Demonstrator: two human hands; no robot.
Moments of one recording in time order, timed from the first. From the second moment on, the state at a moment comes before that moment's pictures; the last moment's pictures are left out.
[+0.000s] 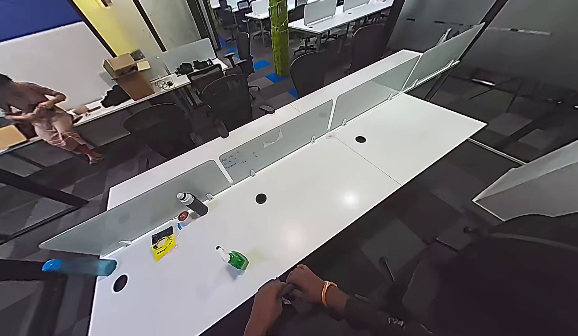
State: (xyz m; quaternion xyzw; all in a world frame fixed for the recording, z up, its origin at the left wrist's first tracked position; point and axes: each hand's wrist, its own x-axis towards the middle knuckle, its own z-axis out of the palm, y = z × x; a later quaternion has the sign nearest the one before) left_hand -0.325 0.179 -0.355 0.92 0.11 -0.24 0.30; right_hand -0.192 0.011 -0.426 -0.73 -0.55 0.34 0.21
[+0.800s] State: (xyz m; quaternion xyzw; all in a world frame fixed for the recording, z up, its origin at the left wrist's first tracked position) left_hand -0.328 0.120 -0.352 0.90 0.28 -0.06 0.31; right_hand -0.114 -0.131 -0.415 -0.73 -0.37 0.33 0.47
